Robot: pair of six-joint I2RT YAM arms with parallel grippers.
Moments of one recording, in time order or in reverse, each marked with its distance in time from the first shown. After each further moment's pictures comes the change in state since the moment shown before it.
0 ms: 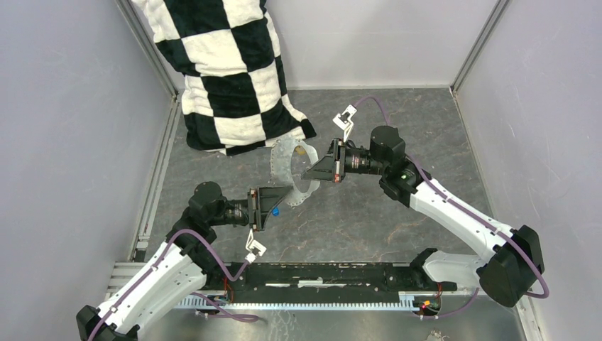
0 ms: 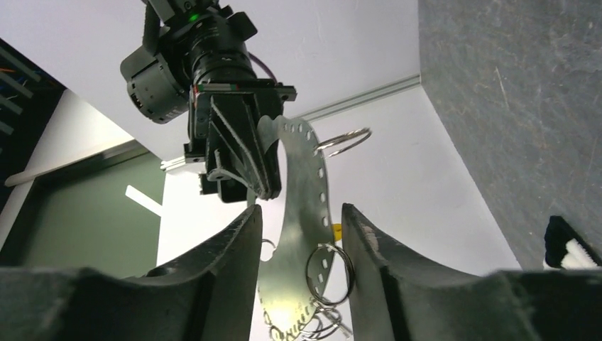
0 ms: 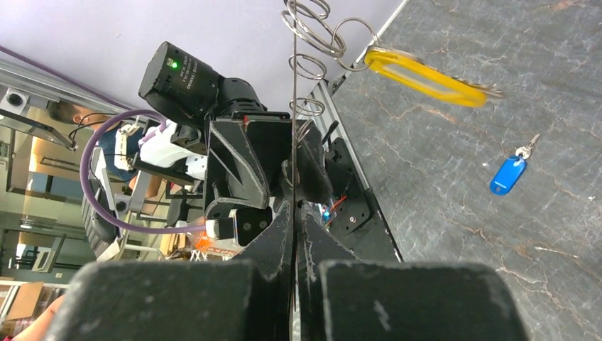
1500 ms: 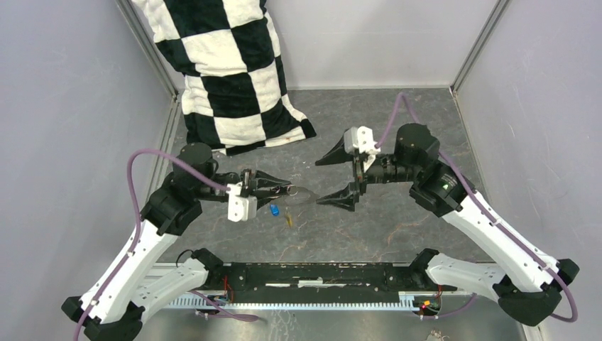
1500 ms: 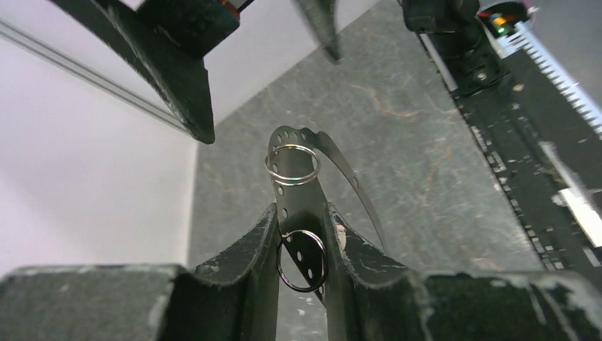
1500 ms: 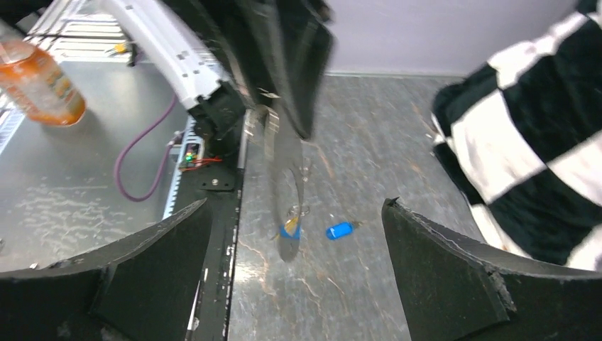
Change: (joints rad) left arm 0.000 0.220 0.586 -0.465 0.135 -1.058; right arm 0.048 -0.187 0.264 -0.474 -0.069 -0.991
